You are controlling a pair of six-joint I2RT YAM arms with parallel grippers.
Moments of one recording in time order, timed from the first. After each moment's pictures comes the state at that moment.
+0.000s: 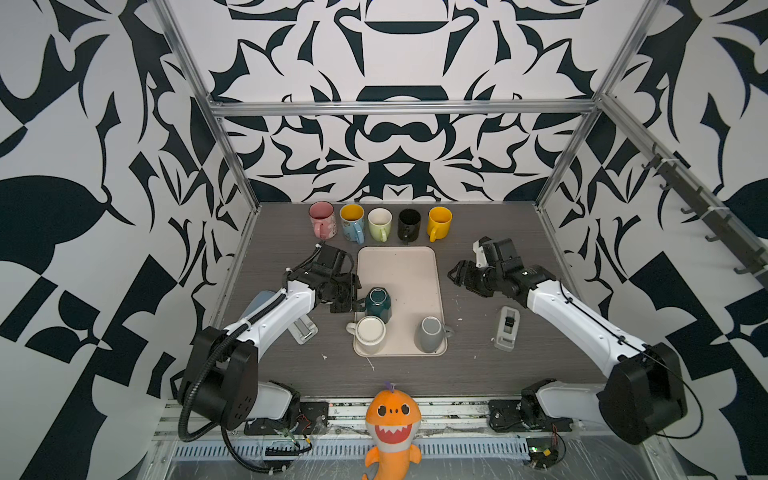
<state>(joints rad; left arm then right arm) -0.43 1.41 0.91 -0.57 0.31 -1.97 0.36 1.29 0.95 -0.53 -0.24 0.70</state>
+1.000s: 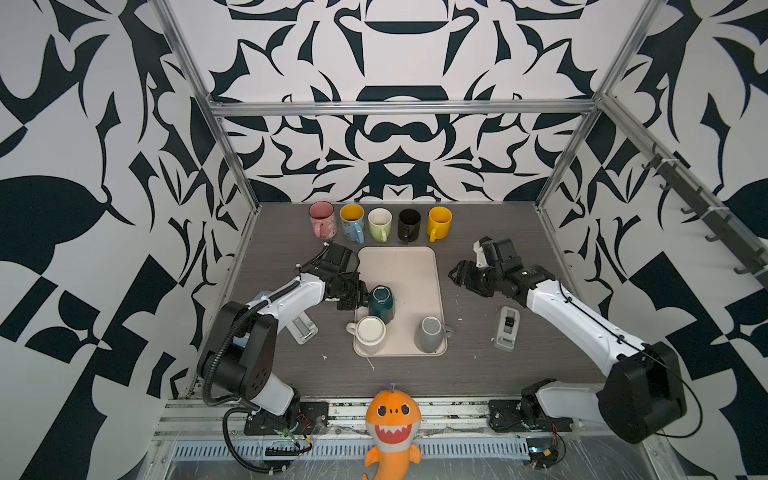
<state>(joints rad) -0.43 1.55 0.93 -0.47 0.37 -1.94 0.36 1.30 0.95 -0.53 -0.22 0.70</state>
